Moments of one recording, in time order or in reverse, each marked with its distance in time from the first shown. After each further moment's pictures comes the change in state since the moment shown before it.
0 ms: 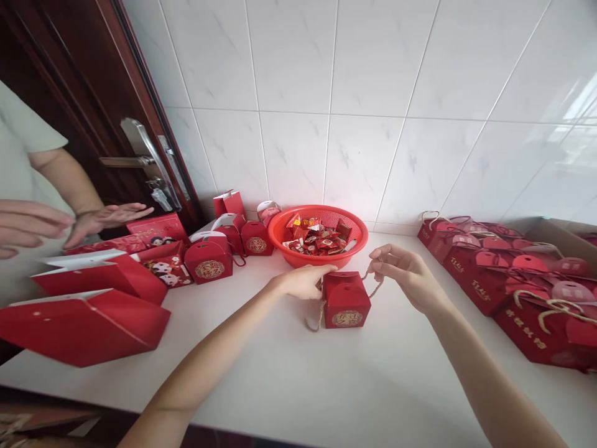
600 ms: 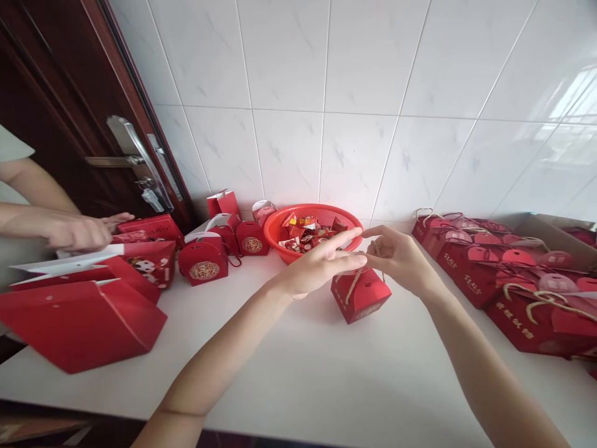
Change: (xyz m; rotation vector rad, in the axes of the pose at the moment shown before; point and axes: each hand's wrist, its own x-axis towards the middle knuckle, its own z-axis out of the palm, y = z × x) left_hand -0.025 0.076 0.004 -0.856 0.106 0.280; right_hand 0.004 -0.037 0.016 -0.431 0.083 -0.078
